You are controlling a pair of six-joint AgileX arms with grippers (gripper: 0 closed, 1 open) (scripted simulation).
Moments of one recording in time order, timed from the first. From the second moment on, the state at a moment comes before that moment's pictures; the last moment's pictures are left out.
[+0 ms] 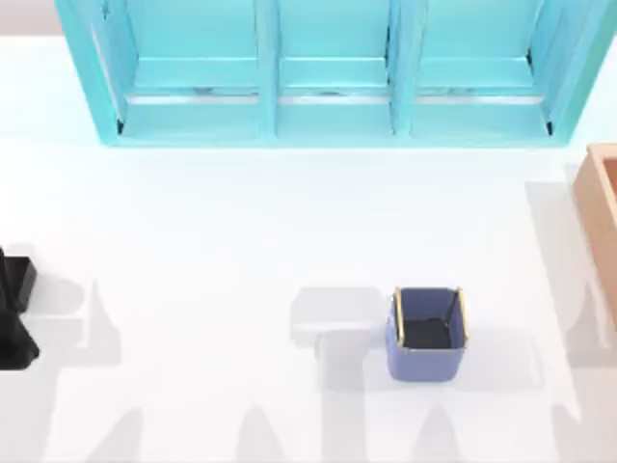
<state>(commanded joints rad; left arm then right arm) 0.00 0.00 0.00 0.00 0.00 0.00 0.00 0.00 0.00 0.00 0.00 0.00</state>
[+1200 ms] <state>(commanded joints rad) 0.08 1.39 1.16 -0.98 0.00 0.09 0.00 0.00 0.00 0.00 0.00 0.00</state>
